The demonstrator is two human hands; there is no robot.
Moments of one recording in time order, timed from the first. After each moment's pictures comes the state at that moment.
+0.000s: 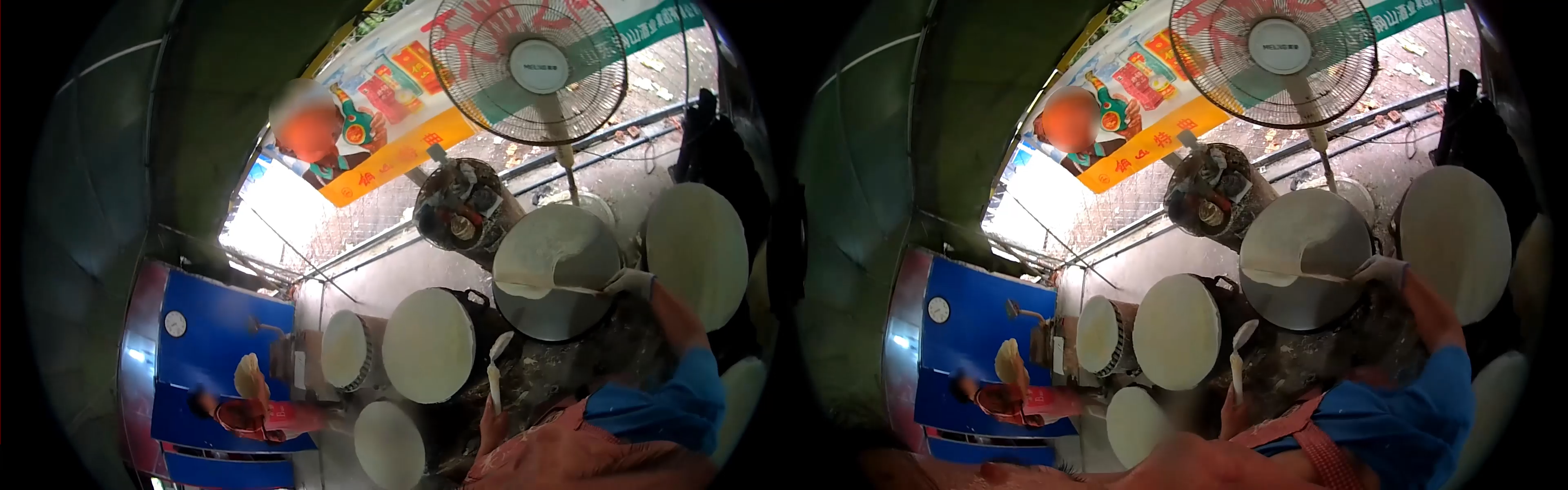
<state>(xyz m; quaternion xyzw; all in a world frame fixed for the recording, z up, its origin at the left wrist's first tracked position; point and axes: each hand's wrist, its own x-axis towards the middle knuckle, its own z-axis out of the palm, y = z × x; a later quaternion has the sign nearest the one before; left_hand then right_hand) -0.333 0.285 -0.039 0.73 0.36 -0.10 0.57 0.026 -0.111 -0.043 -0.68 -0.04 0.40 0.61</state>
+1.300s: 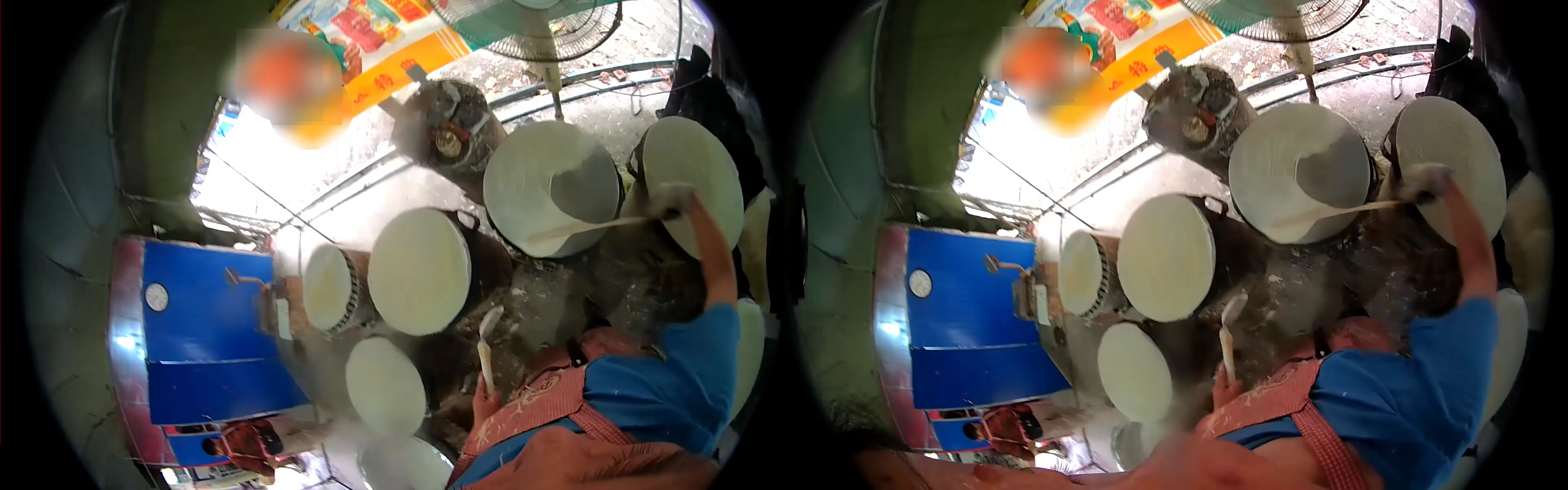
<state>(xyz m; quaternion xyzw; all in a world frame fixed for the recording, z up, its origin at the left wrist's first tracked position) -0.465 0.286 0.001 0.73 0.34 0.01 0.59 -0.005 -0.190 0.040 -0.77 -0.12 0.48 0.41</state>
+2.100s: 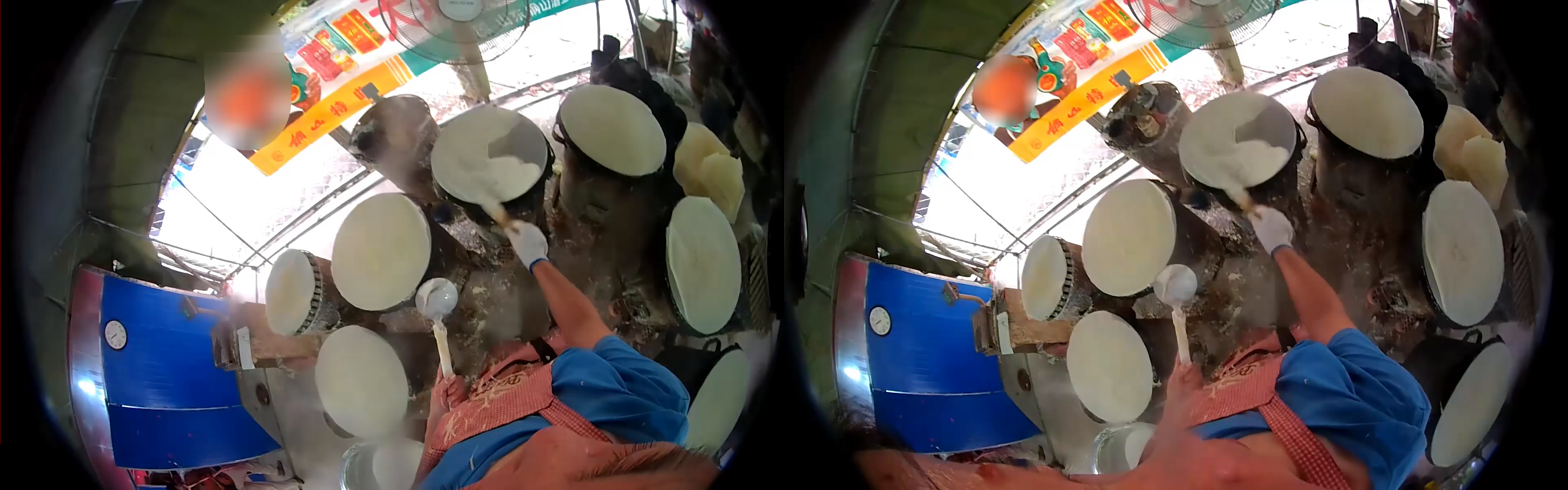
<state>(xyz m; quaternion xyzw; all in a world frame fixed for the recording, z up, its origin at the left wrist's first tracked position) -0.568 0.375 0.042 0.25 0.25 -0.16 0.92 -0.272 0.100 -0.018 -0.92 0.10 -0.04 0.39</state>
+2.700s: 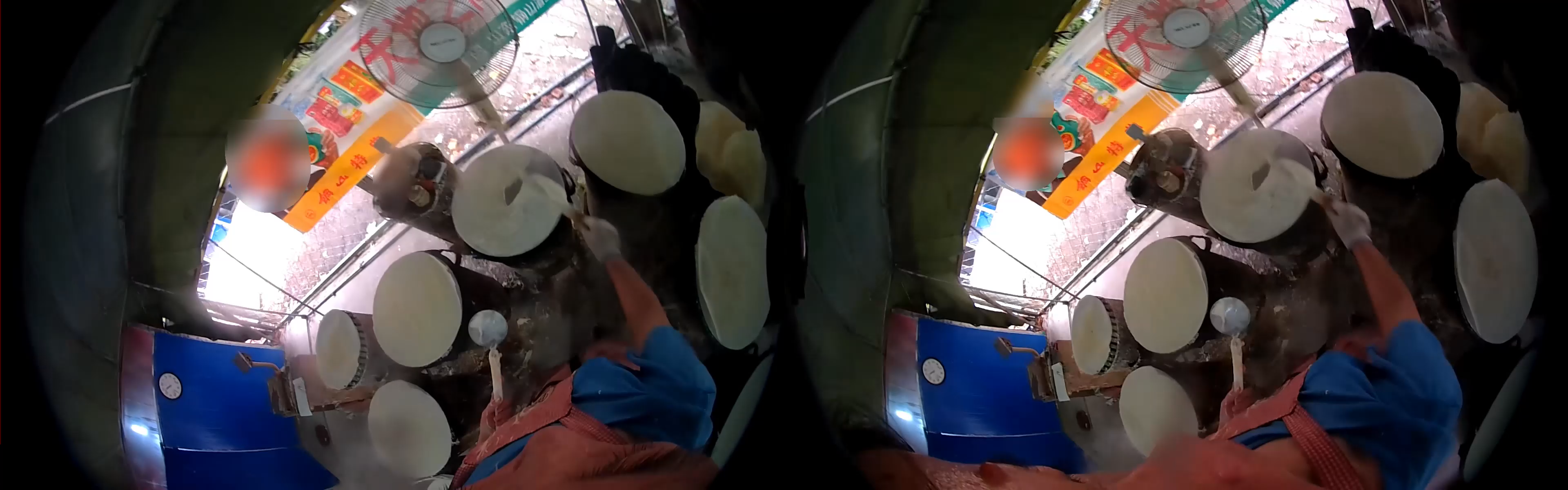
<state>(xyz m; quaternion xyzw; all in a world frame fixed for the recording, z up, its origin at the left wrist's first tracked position) -0.477 0.353 0.017 0.16 0.24 -0.29 0.91 -0.192 -0.047 -0.041 -0.92 0.14 -0.12 0.36</state>
